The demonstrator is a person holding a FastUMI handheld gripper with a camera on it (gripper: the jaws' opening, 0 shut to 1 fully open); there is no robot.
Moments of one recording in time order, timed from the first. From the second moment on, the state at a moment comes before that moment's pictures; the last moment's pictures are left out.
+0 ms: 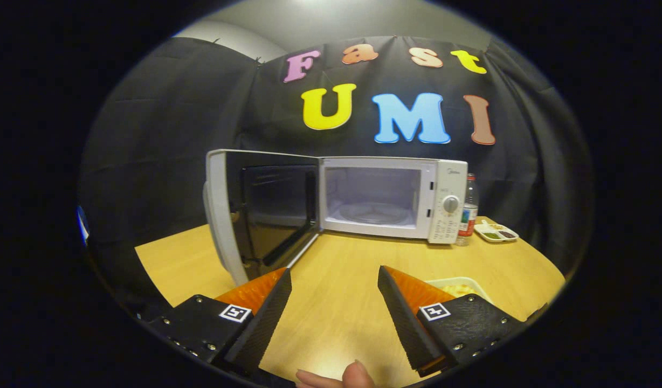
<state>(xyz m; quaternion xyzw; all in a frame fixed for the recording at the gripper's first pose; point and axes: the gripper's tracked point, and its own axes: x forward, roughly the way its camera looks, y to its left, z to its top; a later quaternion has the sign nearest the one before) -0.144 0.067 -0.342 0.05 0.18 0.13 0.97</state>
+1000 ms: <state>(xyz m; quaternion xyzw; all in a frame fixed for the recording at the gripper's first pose) -0.099 -0.058 -0.458 0.00 0.38 0.02 0.92</state>
